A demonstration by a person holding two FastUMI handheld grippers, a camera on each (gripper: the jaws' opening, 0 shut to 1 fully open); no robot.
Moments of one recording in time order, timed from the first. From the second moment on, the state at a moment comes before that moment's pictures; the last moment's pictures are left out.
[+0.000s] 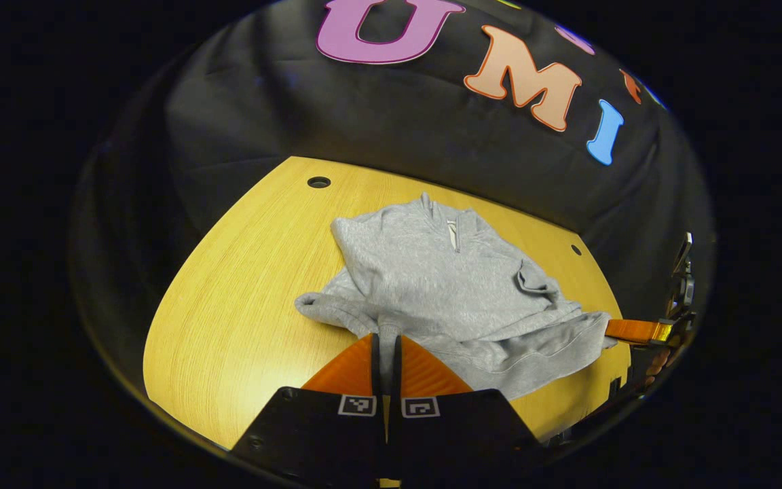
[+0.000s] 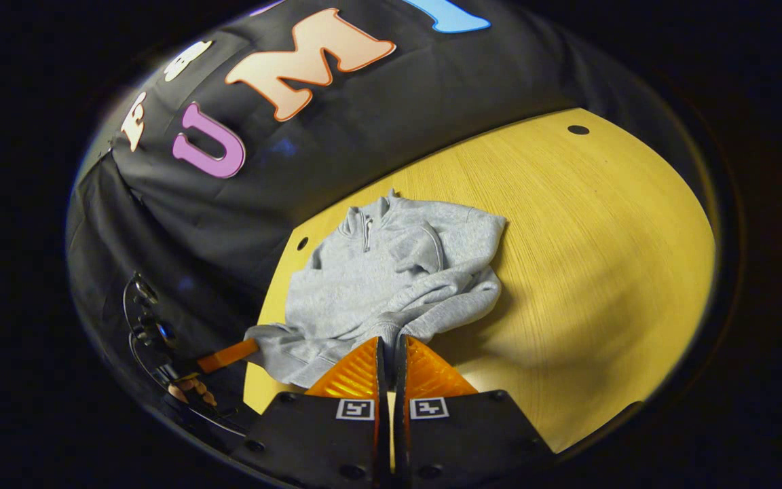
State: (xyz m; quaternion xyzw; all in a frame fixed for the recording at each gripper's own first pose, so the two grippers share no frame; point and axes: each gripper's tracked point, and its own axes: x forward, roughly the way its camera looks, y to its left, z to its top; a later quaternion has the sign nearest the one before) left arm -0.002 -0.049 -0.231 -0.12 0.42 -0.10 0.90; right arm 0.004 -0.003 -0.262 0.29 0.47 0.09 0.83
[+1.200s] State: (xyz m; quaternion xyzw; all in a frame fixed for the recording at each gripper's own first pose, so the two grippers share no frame) left arm 0.137 -0.046 -0.294 -0.10 0.53 -0.10 0.84; right arm 0.132 0.020 -0.332 0.42 0.51 -0.03 0.75
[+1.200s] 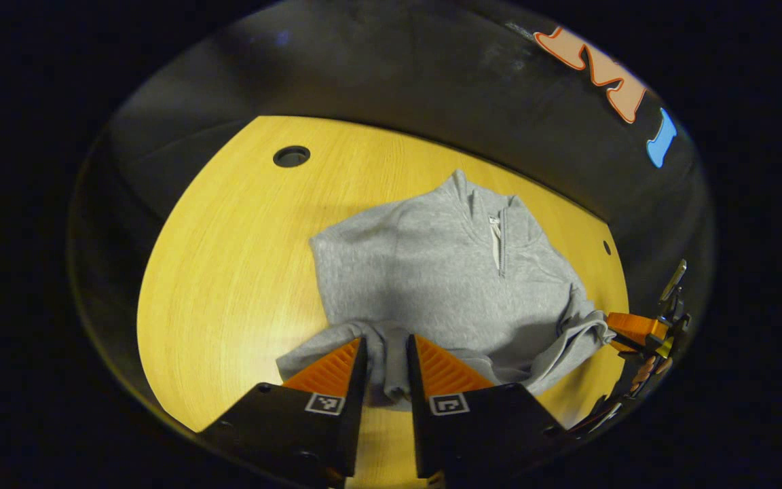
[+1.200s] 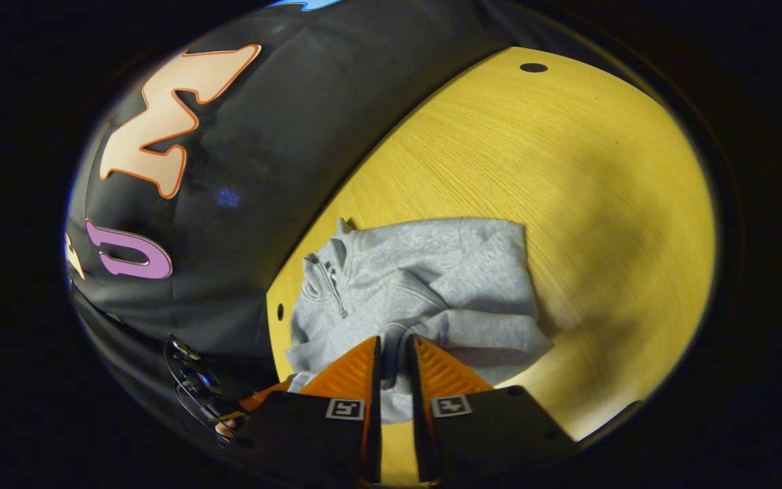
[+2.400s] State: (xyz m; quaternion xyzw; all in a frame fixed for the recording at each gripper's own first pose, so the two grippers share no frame) left arm 0.046 -0.036 -0.061 0.03 0.09 0.01 1.00; right arm 0.075 -0.029 -0.102 0.01 0.08 0.05 1.00
